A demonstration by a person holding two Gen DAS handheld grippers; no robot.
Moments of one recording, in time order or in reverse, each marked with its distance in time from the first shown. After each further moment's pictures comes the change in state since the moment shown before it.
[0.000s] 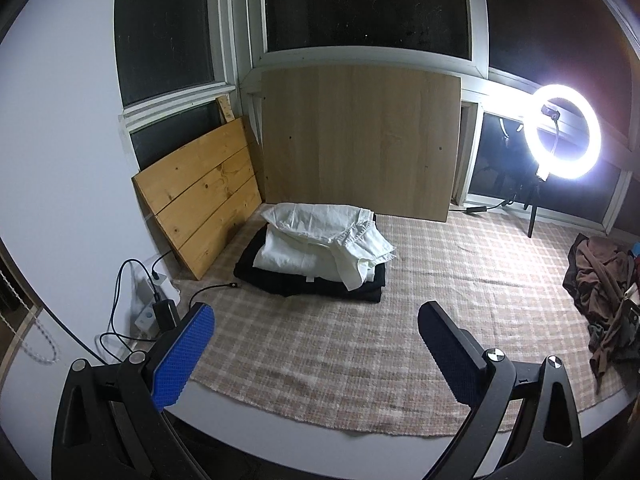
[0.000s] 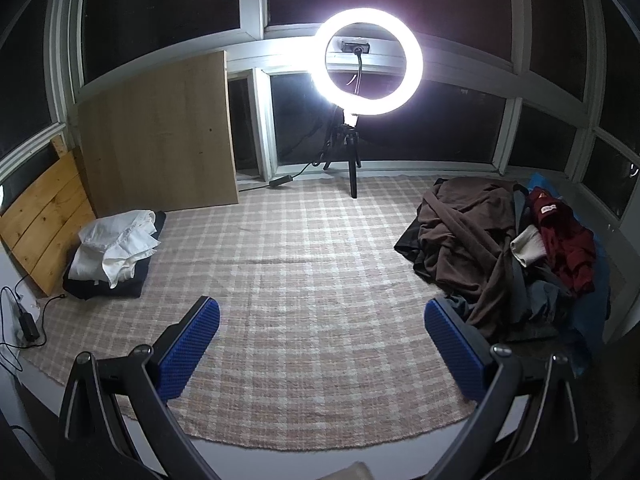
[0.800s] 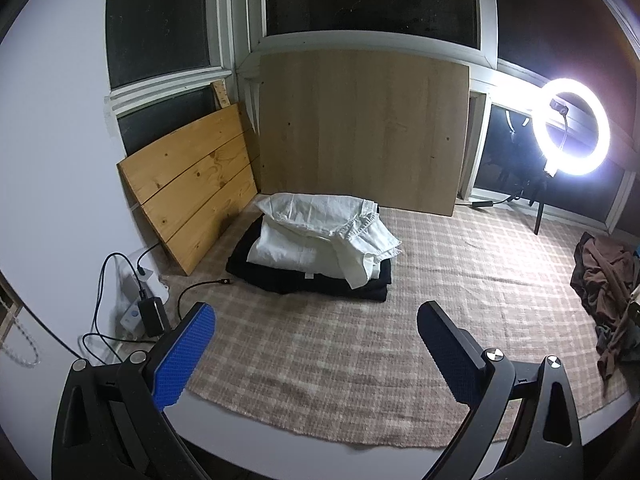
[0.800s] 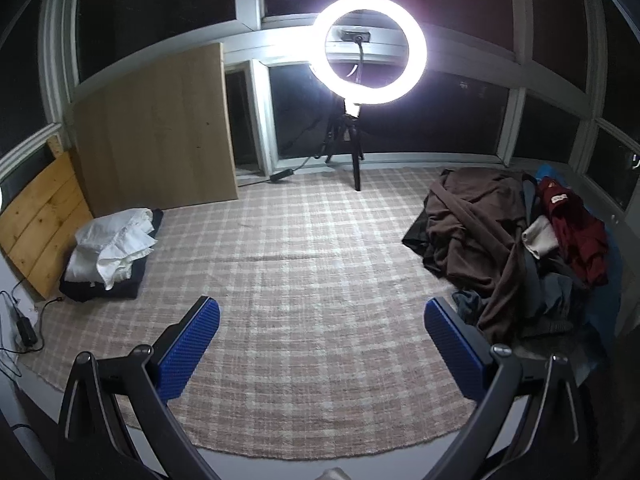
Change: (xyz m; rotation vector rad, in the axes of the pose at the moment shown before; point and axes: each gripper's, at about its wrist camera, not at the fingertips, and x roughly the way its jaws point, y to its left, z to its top) left arm 0.048 0.007 -0.004 -0.006 0.028 -0.025; right arm 0.023 0.003 -0.008 0.014 0.008 -0.026
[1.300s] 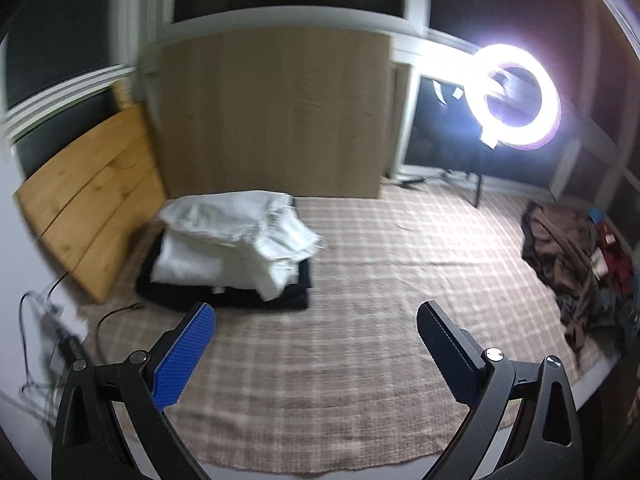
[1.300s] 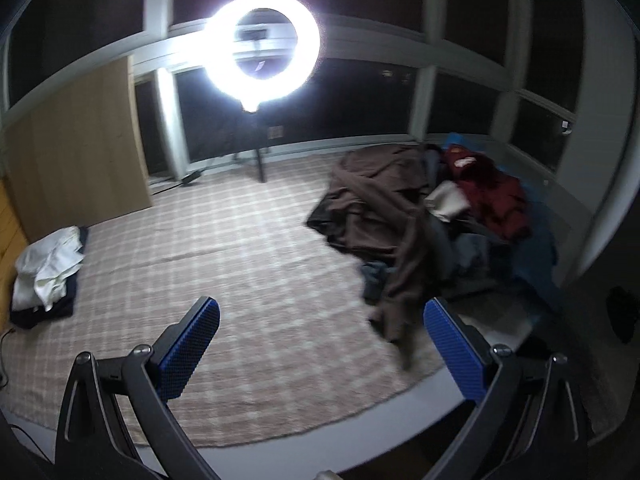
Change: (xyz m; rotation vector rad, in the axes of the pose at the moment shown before) left arm 0.051 -0.067 0.017 0.151 0.058 -0.271; right arm -0.028 -0.067 -0.029 0.163 0.004 -0.263
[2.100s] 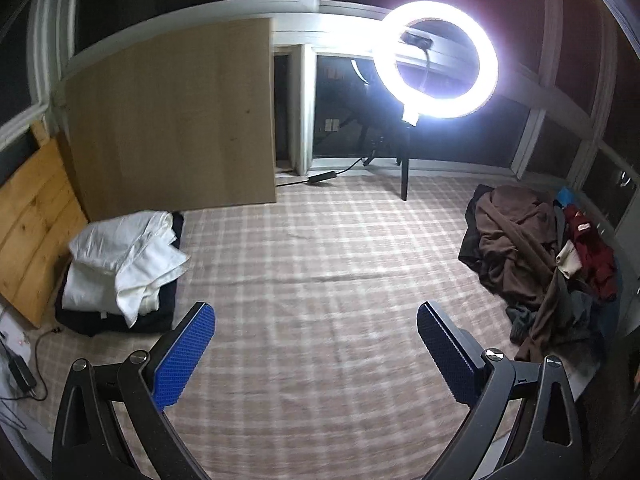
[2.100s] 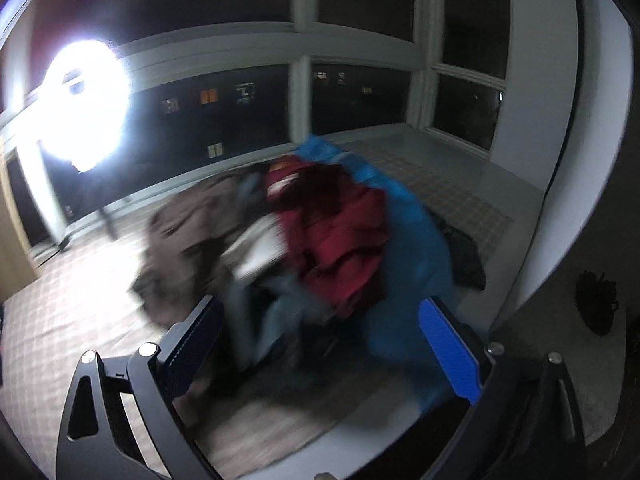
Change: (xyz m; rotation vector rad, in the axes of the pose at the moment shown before) left arm 0.045 -0.200 0.041 0.070 0.029 -0.036; right arm 0.127 -0.269 0.082 0.153 -0.004 -0.158
